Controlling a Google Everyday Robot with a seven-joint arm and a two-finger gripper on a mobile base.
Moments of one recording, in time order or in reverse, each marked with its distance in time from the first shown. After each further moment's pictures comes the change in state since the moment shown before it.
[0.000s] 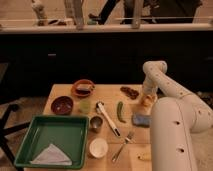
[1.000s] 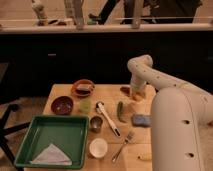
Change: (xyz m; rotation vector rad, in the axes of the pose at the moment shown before) arm -0.007 -0.086 -0.050 -0.087 0.084 -0.019
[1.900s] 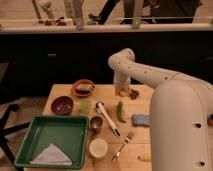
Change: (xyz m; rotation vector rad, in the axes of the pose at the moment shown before) arm -0.009 -0.095 -0.061 -0.001 0.101 -0.080
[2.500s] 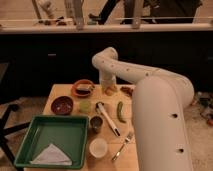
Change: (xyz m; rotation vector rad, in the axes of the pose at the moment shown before) arm 0.019 -0.077 0.000 0.014 -0.003 -0.032
